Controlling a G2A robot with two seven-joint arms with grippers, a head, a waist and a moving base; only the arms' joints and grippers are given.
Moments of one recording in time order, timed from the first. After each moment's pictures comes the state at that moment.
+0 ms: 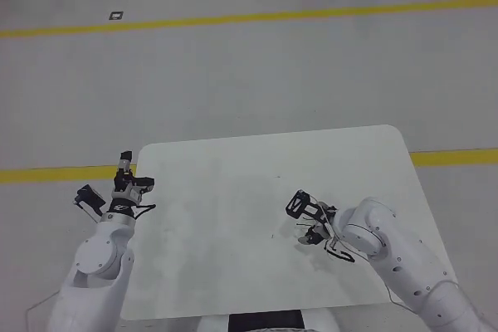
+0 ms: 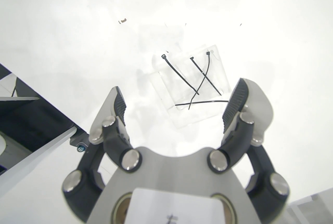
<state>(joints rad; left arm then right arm) 1.73 -1.15 -1.60 -1.80 -0.42 0.00 0.00 -1.39 -1.05 1.07 -1.83 -1.09 -0.33 1.18</state>
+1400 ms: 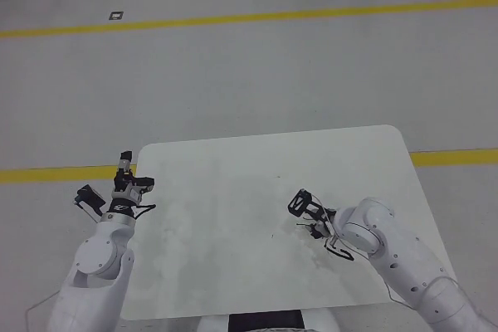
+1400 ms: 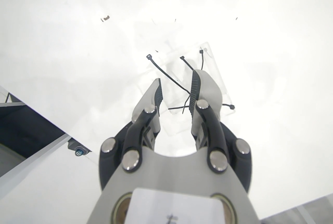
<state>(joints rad) 1.73 -1.15 -1.60 -1.80 -0.42 0.00 0.00 -1.37 -1.04 1.05 -1.78 -1.10 -0.33 1.15</state>
